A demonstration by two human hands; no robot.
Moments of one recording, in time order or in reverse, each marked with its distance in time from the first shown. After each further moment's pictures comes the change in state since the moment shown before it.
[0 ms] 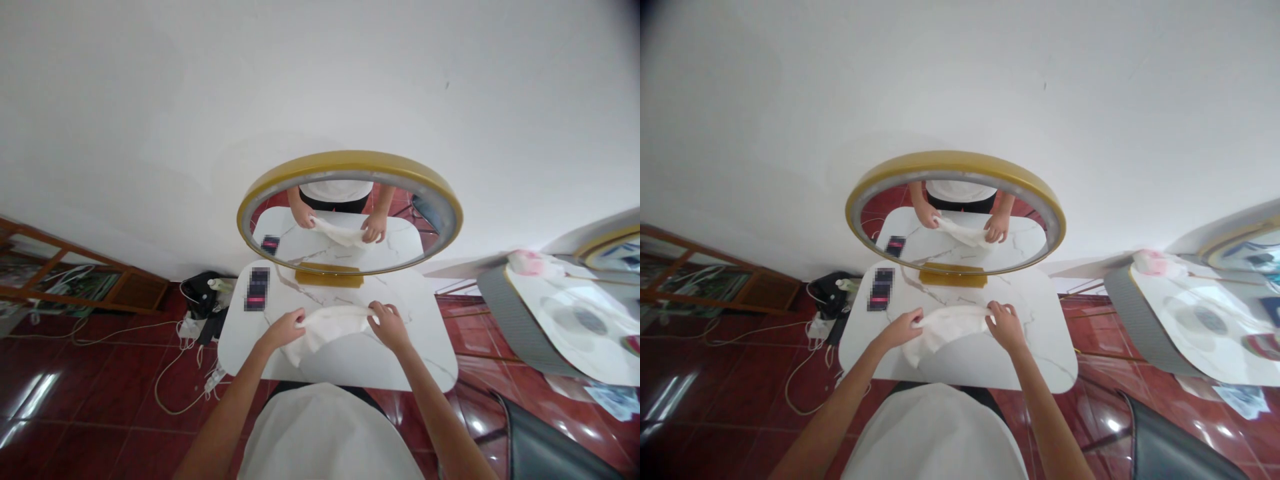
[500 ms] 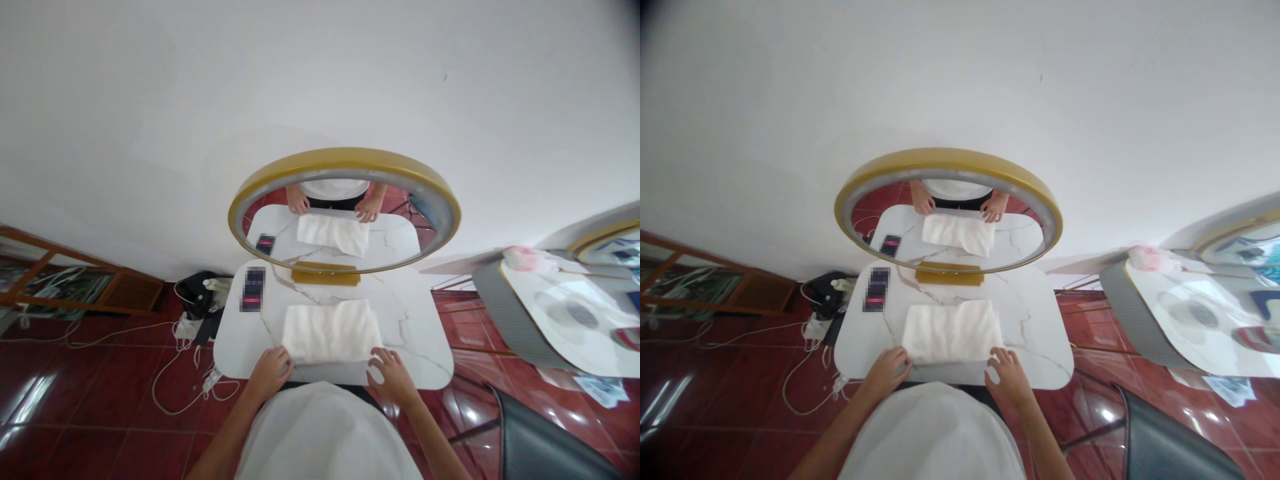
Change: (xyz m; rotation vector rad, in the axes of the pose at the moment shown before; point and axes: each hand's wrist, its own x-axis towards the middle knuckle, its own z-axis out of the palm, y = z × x) left_hand -0.082 -0.026 0.062 0.209 0.113 0.081; right_hand -0.112 -0.004 0.045 0.150 -0.076 -0.074
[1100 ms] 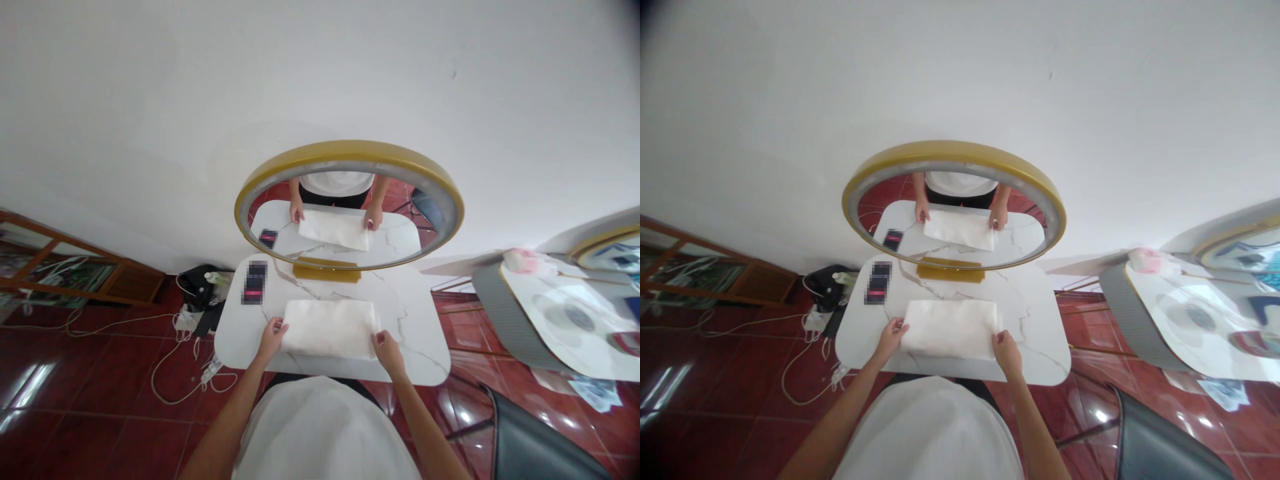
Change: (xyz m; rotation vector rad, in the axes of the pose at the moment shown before) left_hand 0.046 -0.046 0.041 -0.607 0.303 -0.538; right_hand 0.029 0.038 0.042 0.067 0.003 0.618
